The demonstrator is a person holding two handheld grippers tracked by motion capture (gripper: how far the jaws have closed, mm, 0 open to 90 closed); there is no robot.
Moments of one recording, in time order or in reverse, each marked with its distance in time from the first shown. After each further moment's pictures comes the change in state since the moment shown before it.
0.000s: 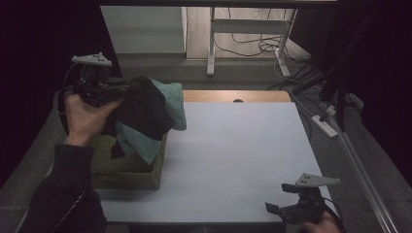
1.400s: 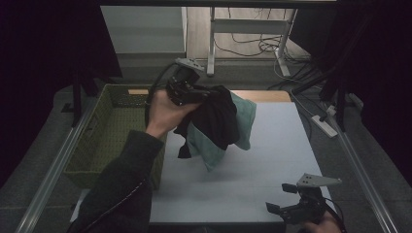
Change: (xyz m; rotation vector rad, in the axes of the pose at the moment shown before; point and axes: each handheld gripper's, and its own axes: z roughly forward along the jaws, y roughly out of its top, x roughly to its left) left arm -0.097 0.052 0.147 0.081 -0.257 0.180; right arm -0.001 -0.001 -0.002 -0.009 0.015 0.009
